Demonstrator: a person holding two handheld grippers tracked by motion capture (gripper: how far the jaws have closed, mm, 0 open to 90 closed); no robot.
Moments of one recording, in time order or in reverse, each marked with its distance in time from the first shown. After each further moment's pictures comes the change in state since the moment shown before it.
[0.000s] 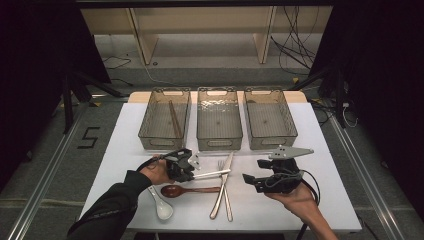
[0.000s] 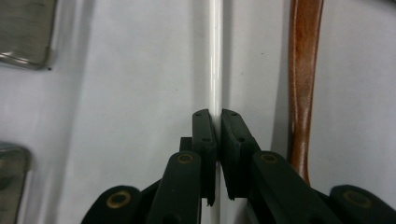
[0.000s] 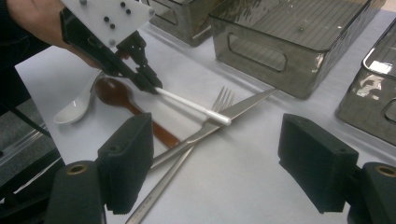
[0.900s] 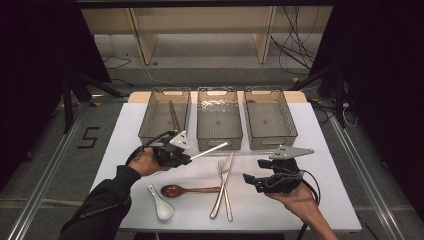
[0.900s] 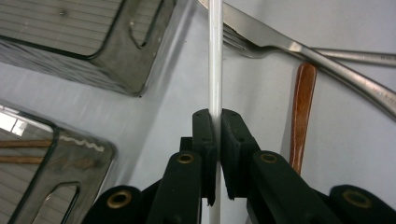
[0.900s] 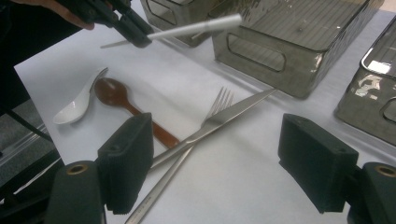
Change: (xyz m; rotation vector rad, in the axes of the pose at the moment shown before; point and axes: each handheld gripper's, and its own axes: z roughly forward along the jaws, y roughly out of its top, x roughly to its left) left arm 0.020 -0.008 -0.059 -0.234 0.059 -0.186; right arm 0.000 0.000 0.000 -0.001 -0.003 0.001
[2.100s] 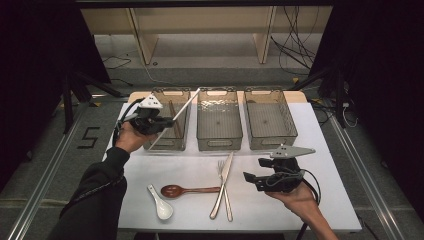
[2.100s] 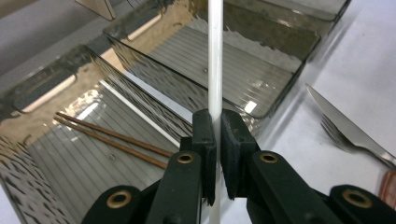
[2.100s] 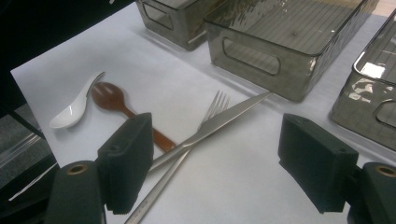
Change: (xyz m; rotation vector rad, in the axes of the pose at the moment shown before) left arm 0.069 0.000 -0.054 -0.255 0.236 -0.276; right arm -0.001 0.001 -0.001 -0.014 -0.010 0.005
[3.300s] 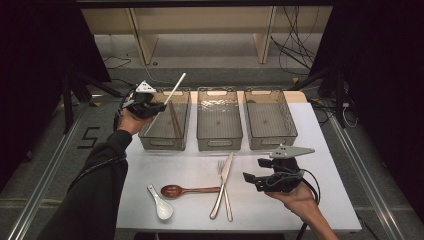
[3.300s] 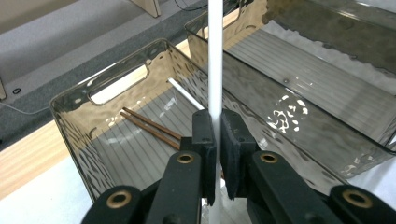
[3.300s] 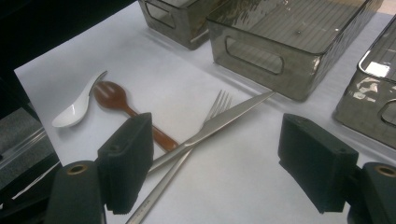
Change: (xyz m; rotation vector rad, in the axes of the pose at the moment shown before) left arm 0.065 -0.007 0.033 0.009 0.135 -0.092; right arm -0.001 0.000 0.001 0.006 0.011 0.000
